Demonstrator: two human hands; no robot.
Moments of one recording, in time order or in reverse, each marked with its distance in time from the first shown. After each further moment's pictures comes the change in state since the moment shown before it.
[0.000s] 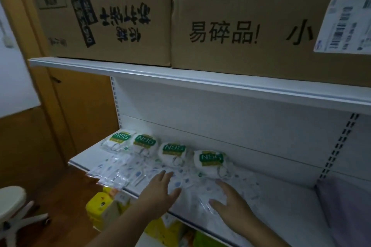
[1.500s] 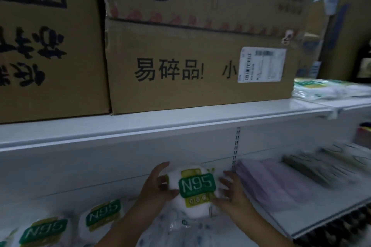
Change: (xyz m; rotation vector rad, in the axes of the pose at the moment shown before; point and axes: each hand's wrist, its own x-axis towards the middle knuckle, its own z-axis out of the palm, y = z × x) left_hand 0.093 0.109 -0.054 -1.118 -0.479 0.390; right_hand -0.027 -0.024 -0.041 0.650 0.810 0.064
